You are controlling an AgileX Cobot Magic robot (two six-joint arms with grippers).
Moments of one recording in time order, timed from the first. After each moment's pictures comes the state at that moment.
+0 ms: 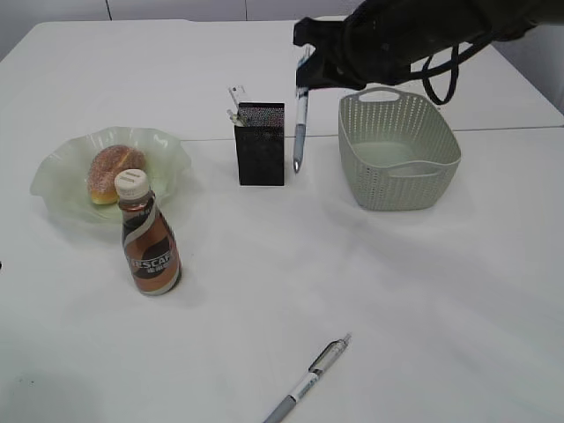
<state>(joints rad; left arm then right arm) -0.08 1.23 -0.78 -0.23 0.82 0.01 0.27 1.92 -1.58 0.78 0.56 -0.40</state>
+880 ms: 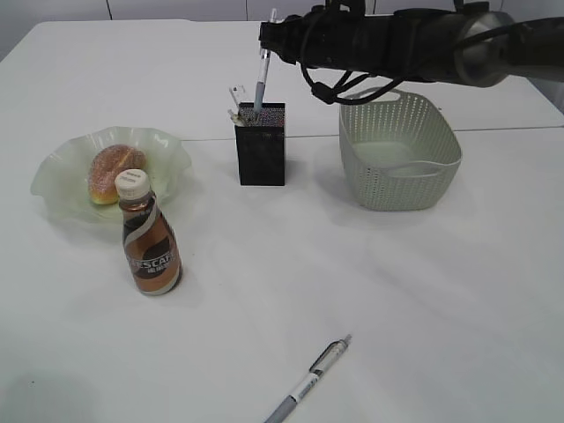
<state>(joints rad) -0.08 1.23 -0.78 -0.21 0.84 0.01 0.27 2.30 -1.93 1.79 0.39 -1.53</state>
